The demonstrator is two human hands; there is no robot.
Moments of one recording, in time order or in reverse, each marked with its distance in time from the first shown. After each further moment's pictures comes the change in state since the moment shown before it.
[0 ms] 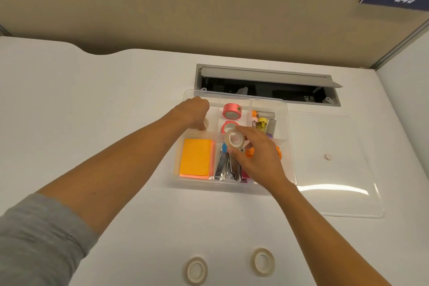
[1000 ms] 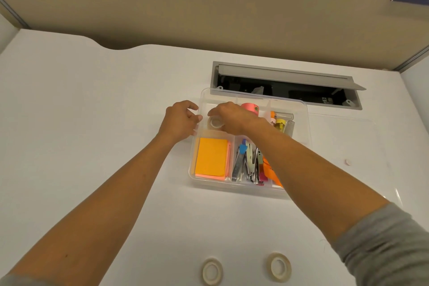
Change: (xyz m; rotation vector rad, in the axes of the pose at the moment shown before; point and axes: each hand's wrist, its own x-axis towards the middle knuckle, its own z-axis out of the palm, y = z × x) left_hand -0.049 -0.059 0.019 -0.893 0.304 -0.258; right_hand 0.139 -0.020 0.075 -0.513 -0.586 -0.247
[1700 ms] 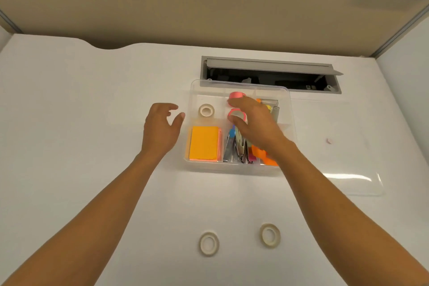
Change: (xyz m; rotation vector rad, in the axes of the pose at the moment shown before) left_hand -0.065 -0.024 -0.009 0.099 0.259 0.222; right_hand -0.134 -0.021 -0.021 0.371 0.428 0.163
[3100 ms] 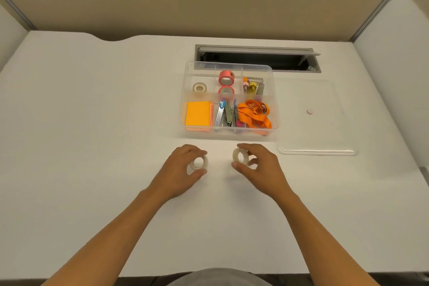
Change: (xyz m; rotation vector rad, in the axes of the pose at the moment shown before) left_hand -0.190 -0.004 0.000 0.111 -0.455 0.238; right_hand -0.208 0.017 0.043 0.329 0.083 0.213
